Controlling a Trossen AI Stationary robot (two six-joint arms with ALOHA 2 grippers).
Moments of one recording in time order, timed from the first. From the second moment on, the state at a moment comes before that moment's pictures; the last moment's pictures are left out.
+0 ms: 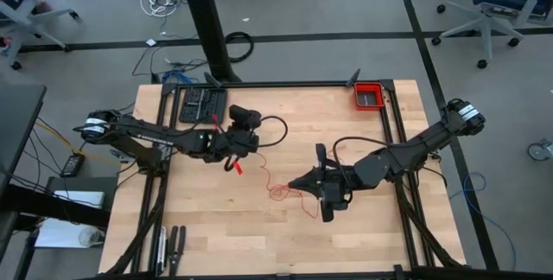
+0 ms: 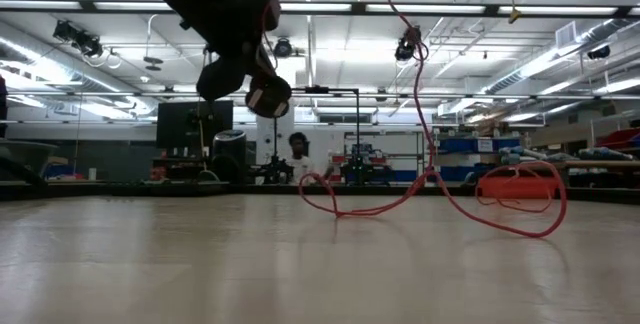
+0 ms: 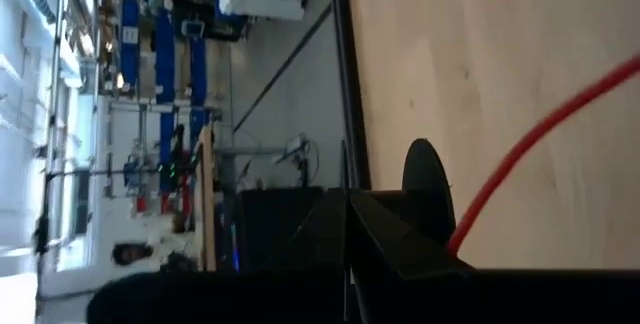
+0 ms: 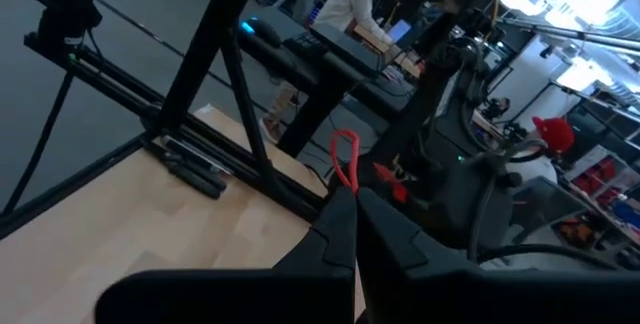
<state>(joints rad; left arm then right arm) -0.06 1.41 0.88 -0.14 -0.92 0.78 0.51 1.37 1.14 0.16 0.46 -0.54</state>
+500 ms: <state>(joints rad) -0.06 1.41 0.88 -0.16 -0.84 0.66 0.65 1.23 1.14 -0.38 0.99 -0.29</state>
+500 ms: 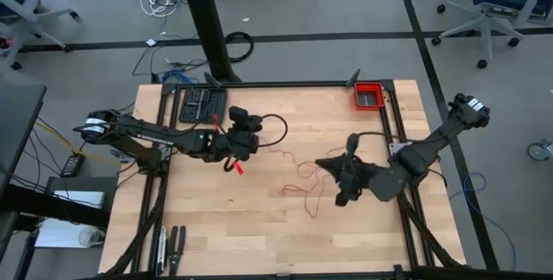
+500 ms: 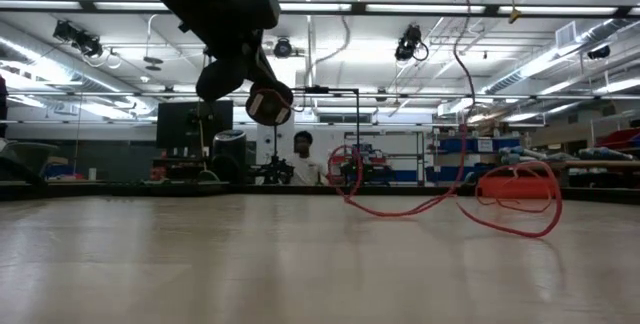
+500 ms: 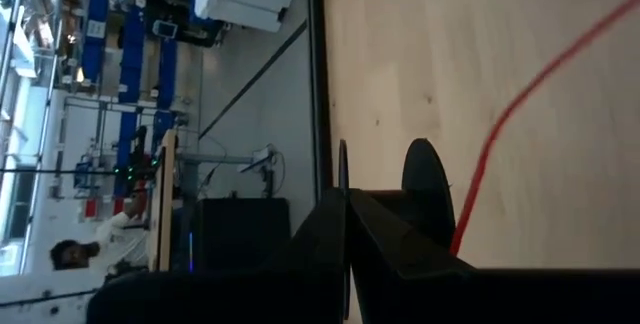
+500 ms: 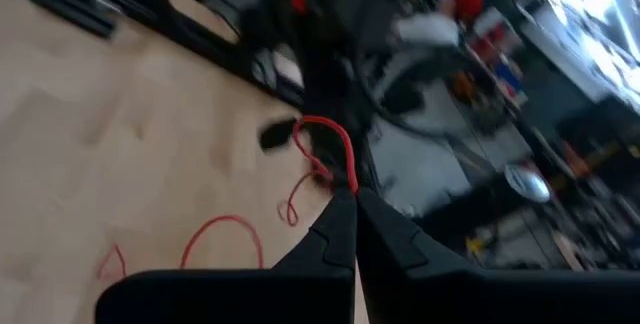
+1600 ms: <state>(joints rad) -0.04 1.41 0.88 -0.51 -1.06 0.36 0.63 1.11 1.14 -0.84 1.34 0.24</state>
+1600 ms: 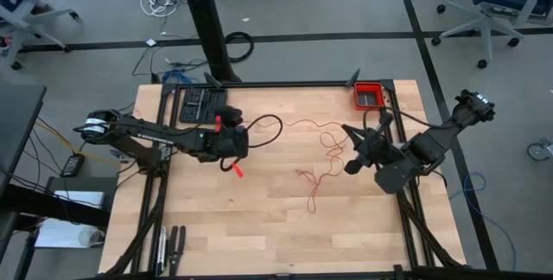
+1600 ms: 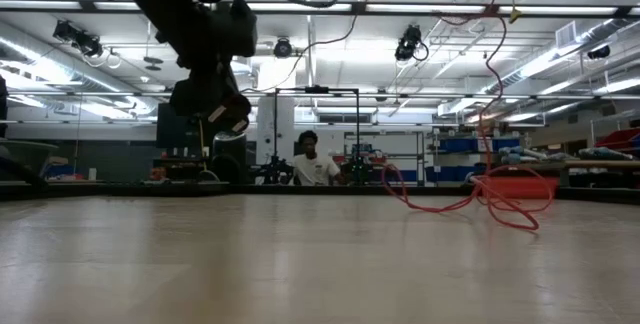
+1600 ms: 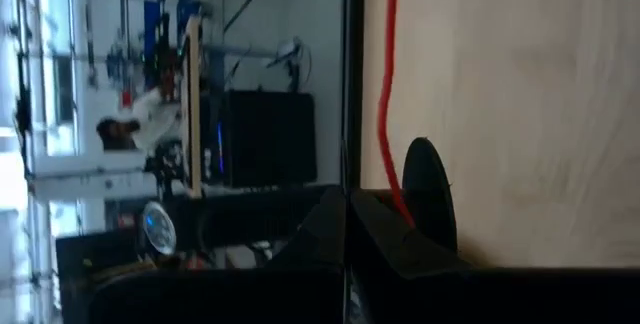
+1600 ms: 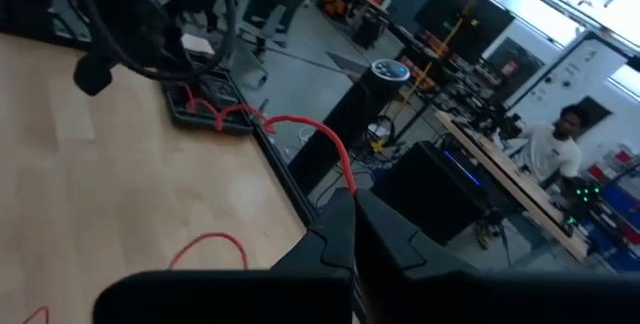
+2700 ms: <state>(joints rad) -0.01 1.41 0.88 -0.72 -1.05 -0.06 0.52 1.09 1.14 -1.40 1.14 0.90</state>
